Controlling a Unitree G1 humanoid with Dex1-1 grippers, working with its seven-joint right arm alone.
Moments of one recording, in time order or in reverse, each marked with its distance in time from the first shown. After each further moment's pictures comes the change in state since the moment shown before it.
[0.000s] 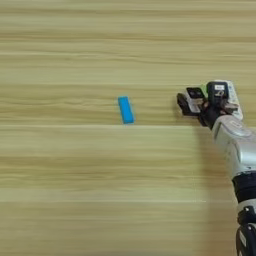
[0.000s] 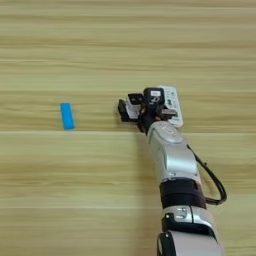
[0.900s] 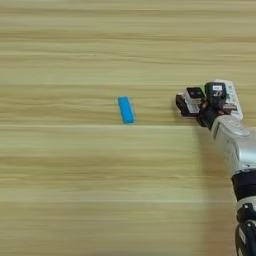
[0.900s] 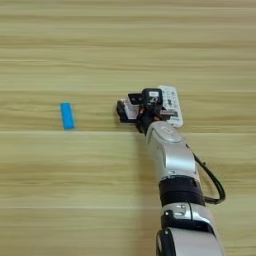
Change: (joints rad) arm -0.016 0.000 -0.003 0.029 -0.003 0.004 0.021
